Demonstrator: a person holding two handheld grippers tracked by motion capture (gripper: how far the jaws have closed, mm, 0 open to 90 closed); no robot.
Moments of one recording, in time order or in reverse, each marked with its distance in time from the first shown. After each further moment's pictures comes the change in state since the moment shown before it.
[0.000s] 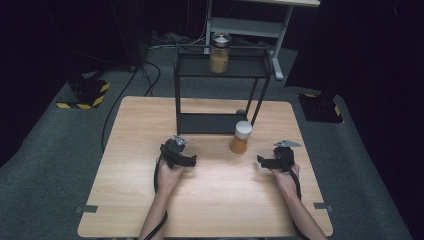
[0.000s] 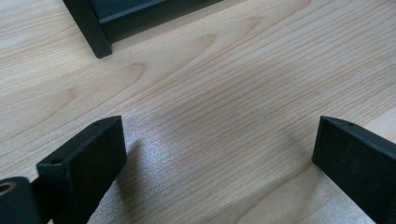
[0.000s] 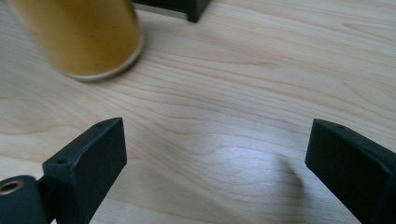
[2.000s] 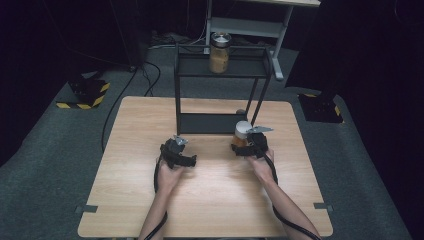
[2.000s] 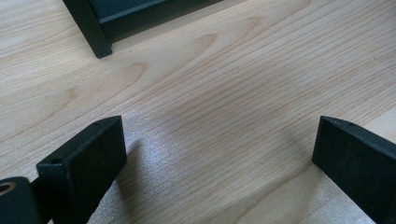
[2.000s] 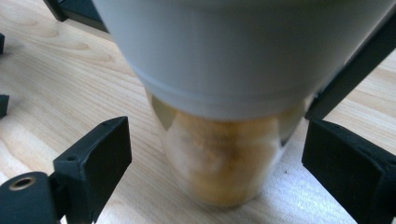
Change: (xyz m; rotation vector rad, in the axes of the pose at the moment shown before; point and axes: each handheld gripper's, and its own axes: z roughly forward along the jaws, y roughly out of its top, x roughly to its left) left arm 0.000 0.000 0.000 0.000 0.000 0.000; right arm 0.057 0.066 0.037 -0.009 0.091 -0.067
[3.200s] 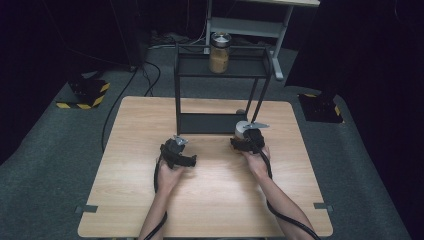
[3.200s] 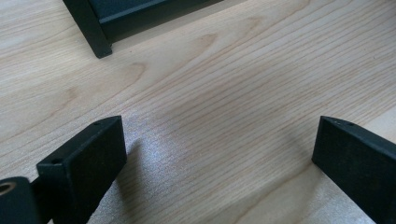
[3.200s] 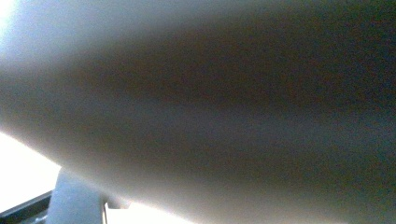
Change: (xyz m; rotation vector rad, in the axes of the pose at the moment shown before) left arm 0.000 0.000 0.000 0.000 0.000 0.000; right arm 0.007 0.009 0.012 -0.016 -0.039 0.029
